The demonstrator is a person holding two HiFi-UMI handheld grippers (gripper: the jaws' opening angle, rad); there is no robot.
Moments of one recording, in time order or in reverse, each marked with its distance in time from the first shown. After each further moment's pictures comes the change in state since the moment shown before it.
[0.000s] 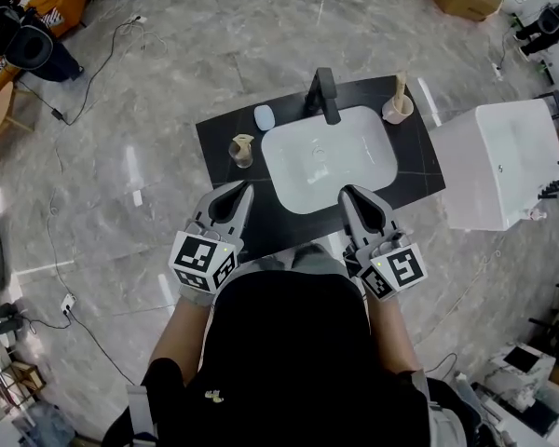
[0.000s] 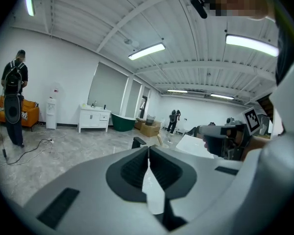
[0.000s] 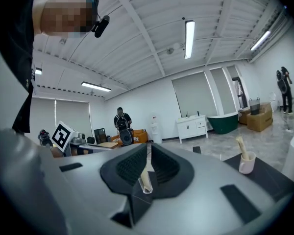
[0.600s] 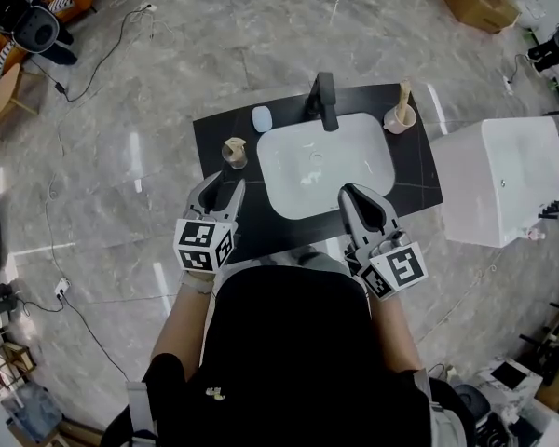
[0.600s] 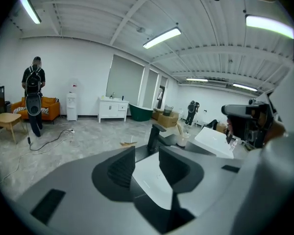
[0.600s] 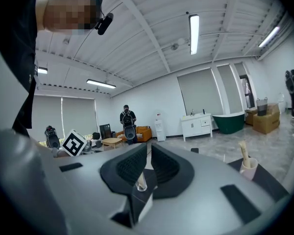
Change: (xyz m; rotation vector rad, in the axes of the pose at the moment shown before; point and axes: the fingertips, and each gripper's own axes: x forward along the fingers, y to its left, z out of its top) left arm 0.034 0.046 -0.047 -0.054 0.126 0.225; right arm 0.013 -0.033 0.008 -0.031 0.037 0.073
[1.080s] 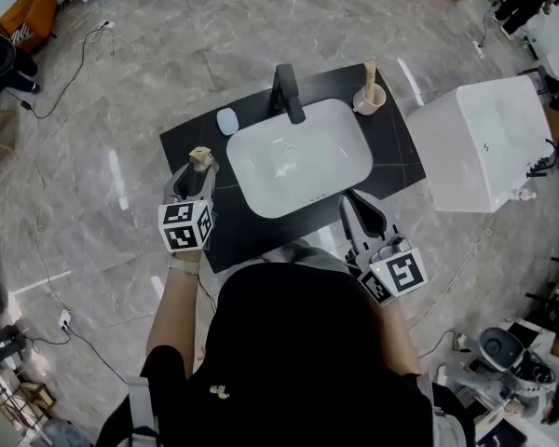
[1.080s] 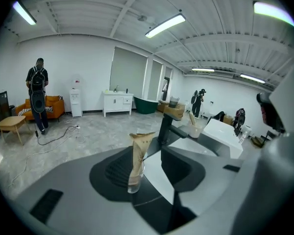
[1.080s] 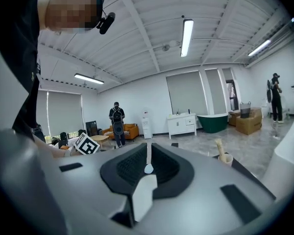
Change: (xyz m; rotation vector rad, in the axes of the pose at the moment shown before) left arm 0.063 0.043 -0.027 0.019 0.092 0.069; right arm -0.049 -0.030 -0.011 -0.007 0.029 -0.170
